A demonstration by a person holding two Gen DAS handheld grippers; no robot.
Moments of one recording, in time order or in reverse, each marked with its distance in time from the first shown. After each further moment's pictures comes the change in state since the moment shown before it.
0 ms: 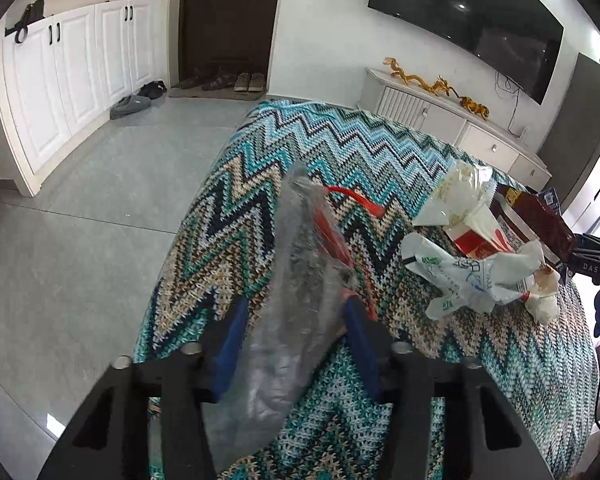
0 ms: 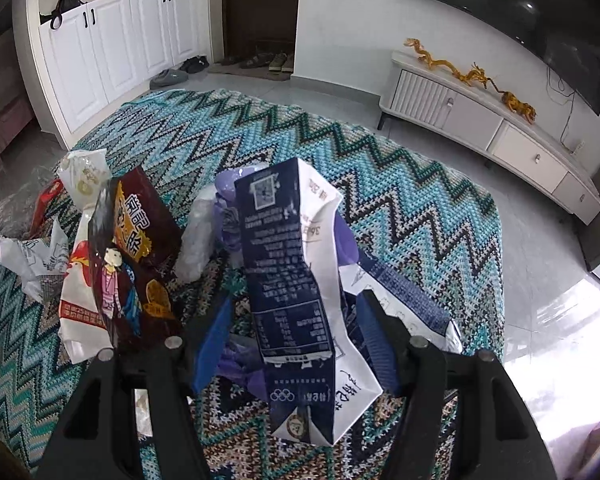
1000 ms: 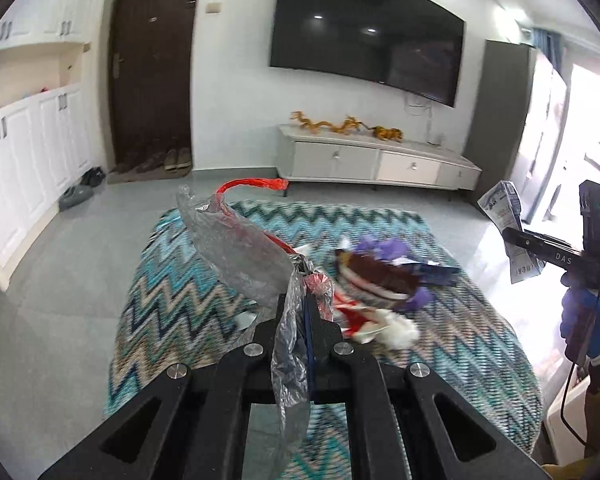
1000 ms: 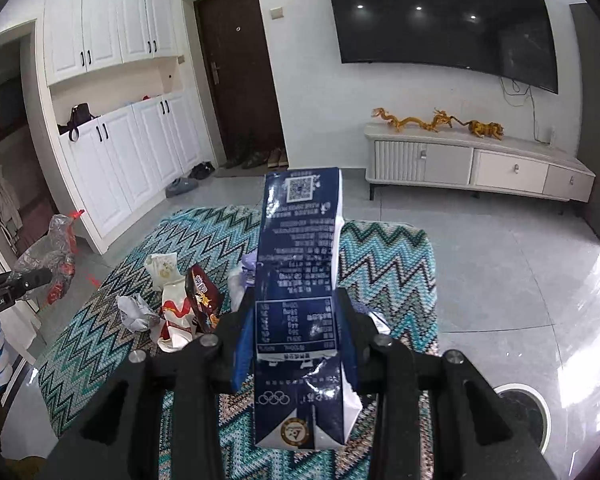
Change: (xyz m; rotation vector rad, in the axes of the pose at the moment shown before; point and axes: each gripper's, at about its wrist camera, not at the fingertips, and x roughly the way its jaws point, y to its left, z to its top) left arm -0.125 -0.128 0.024 0.243 -0.207 -0.173; right arm -0.167 -0.065 -0.061 0.204 -0.366 0.096
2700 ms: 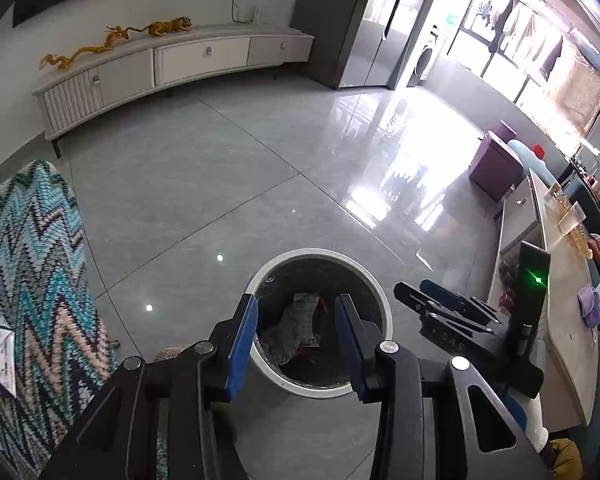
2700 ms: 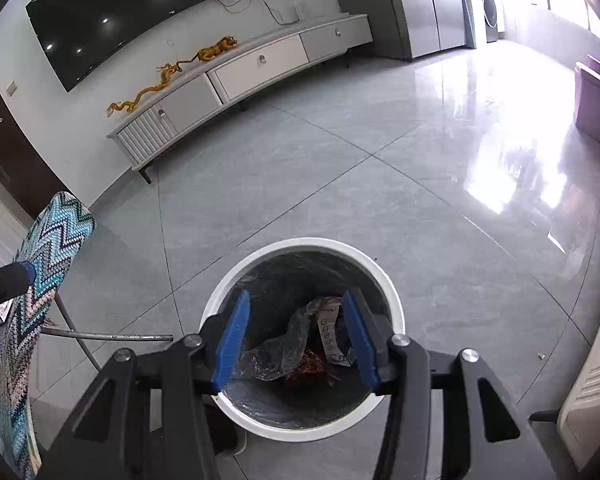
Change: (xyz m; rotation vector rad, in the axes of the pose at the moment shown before) left arm 0.256 -0.448 -0.004 0.322 0.381 -0.458; right arm -0.050 -0.350 -0.222 0.660 0.097 -0.492
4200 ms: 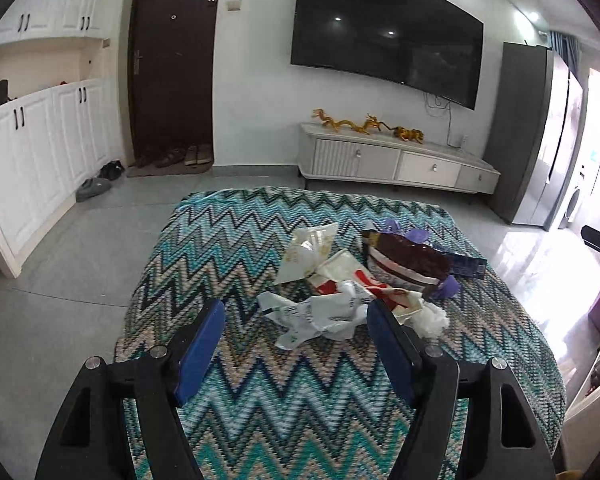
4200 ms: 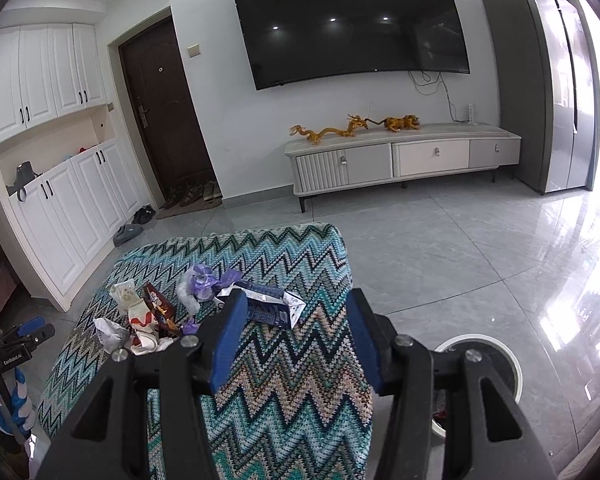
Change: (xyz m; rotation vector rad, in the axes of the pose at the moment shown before) left arm -0.366 0.280 -0.273 -0.395 -0.395 0.556; right arm -0.200 0.312 -0.036 -0.442 -0.183 0.332
